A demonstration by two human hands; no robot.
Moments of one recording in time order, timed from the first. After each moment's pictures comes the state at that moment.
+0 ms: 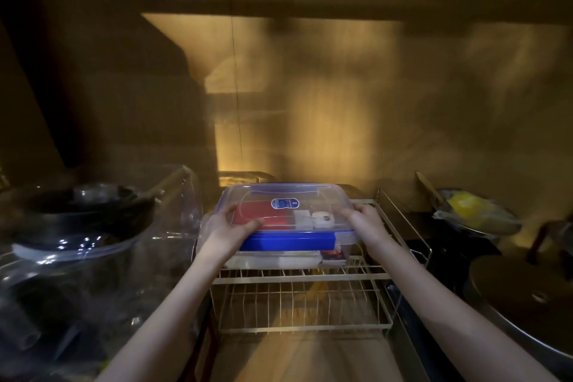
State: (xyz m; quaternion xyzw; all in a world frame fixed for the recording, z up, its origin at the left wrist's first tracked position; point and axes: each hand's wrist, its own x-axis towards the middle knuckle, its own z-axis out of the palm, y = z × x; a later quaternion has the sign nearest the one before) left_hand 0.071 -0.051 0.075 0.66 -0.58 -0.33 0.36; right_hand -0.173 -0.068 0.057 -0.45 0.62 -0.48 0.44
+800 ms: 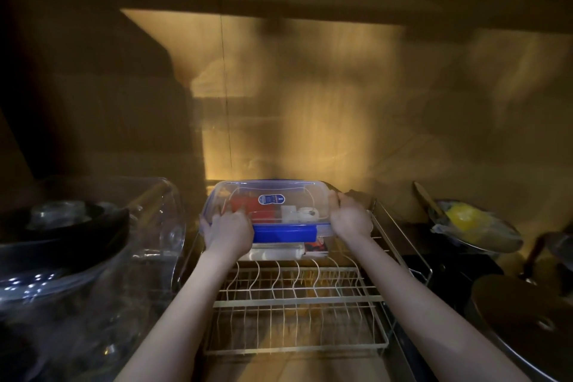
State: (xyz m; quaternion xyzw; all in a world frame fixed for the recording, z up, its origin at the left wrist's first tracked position) left_hand 0.039 -0.102 0.081 0.69 -0.71 -0.08 0.11; right_hand -0.164 -0.122 0.064 -0.57 0.75 -0.32 0.10
